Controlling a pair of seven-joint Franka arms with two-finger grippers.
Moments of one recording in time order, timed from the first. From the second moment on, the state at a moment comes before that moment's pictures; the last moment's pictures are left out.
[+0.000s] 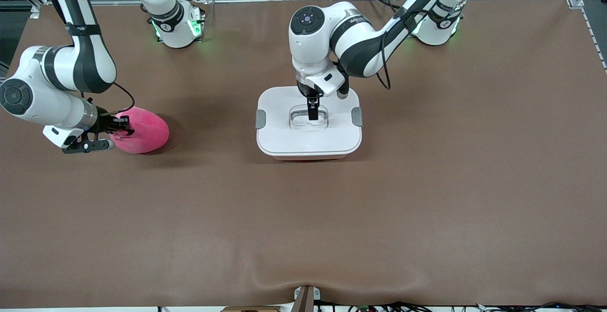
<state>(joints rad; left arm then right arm) -0.41 0.48 -0.57 -1.67 0.35 2.06 -2.67 -0.07 0.11 -0.01 -2.14 -0.02 2.06 -0.19</state>
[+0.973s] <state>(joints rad) -0.42 0.55 -0.56 -1.61 0.40 2.06 -2.73 -0.07 0.05 0.00 -1.93 -0.02 1.88 -0.41</state>
